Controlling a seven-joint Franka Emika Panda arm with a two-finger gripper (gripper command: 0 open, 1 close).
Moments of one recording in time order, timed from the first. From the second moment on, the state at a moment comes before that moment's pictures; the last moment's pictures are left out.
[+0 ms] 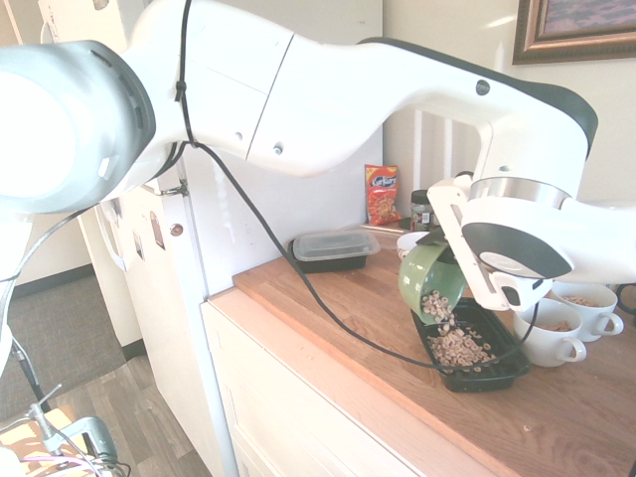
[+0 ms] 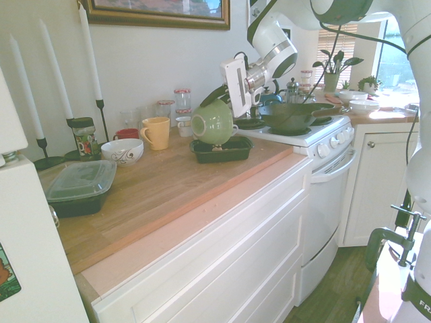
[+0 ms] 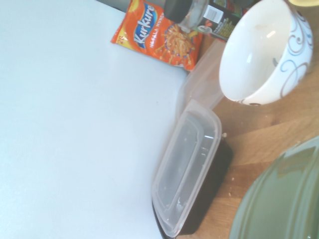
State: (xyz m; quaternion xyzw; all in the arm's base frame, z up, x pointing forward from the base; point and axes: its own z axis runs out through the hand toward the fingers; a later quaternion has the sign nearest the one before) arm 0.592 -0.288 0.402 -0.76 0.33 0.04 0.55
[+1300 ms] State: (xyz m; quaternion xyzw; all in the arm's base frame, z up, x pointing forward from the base) arm 0.602 -0.265 0.418 -0.81 0.36 0.01 0.47
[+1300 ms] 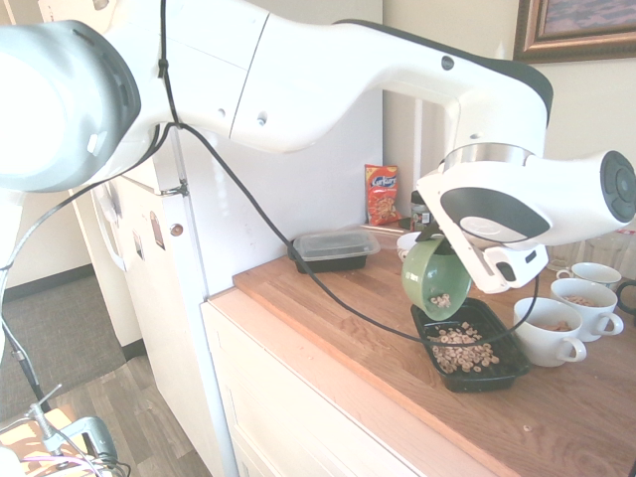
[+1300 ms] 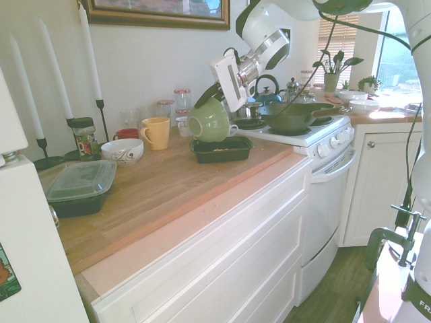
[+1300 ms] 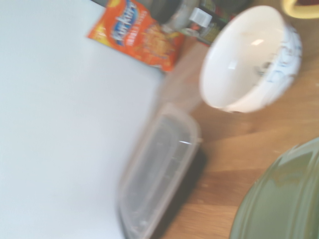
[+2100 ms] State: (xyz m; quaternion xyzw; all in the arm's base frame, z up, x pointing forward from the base) arm 0.625 -0.042 0.450 -0.89 0.43 -0.11 0.07
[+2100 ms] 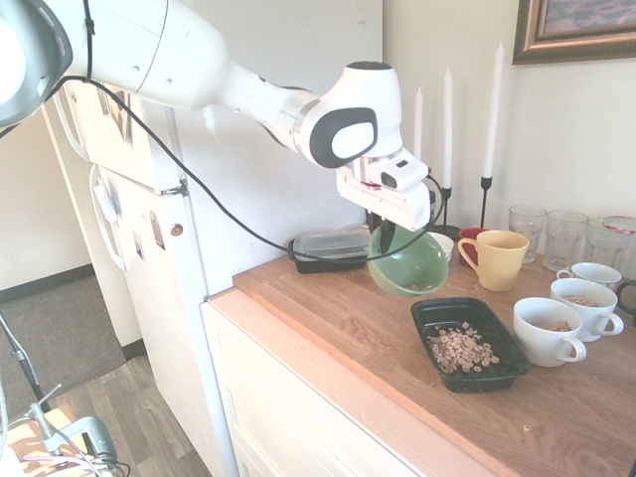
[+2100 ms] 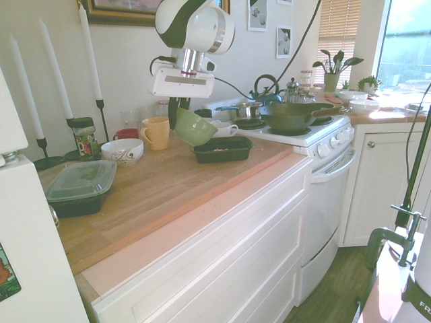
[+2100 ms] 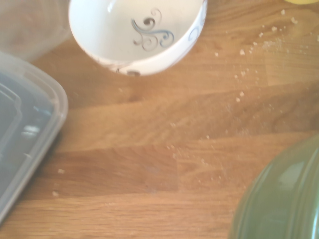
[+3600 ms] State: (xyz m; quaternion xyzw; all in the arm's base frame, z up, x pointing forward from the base) arm 0.645 0.133 0.308 -0.90 0.34 -0.19 -0.20
